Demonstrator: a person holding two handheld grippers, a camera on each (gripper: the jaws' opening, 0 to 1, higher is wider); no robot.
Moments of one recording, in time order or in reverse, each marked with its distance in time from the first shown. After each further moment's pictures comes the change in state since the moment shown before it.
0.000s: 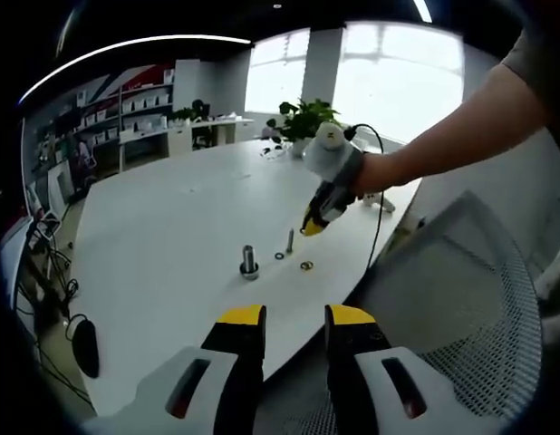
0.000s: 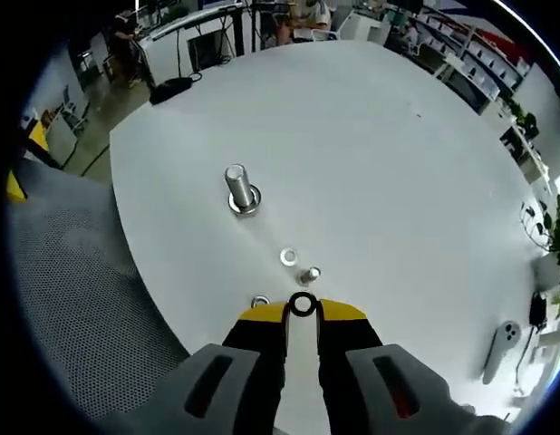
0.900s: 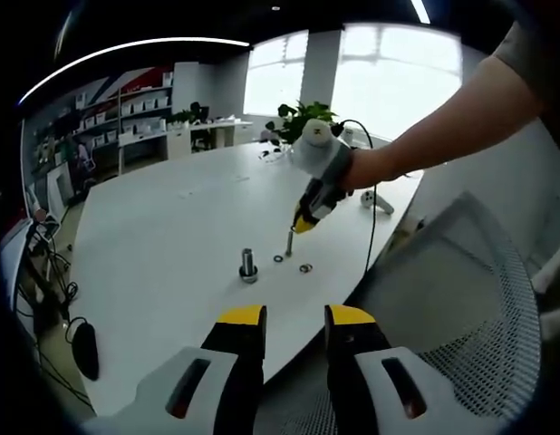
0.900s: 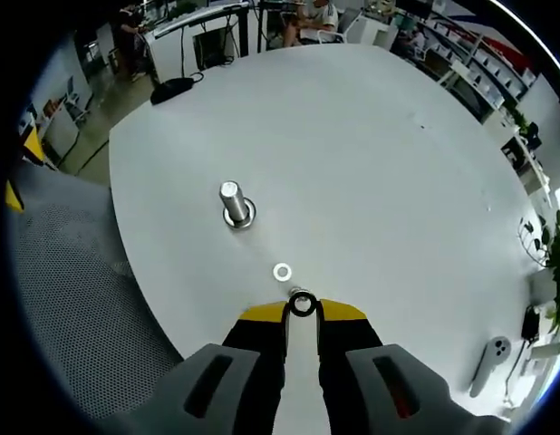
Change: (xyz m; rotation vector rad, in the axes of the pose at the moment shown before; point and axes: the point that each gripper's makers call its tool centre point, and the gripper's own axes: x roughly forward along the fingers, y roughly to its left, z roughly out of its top) left arm 0.000 -0.001 0.002 0.007 -0.013 -0.005; right arm 0.000 -0.007 0.017 -0.031 -0.006 -0.008
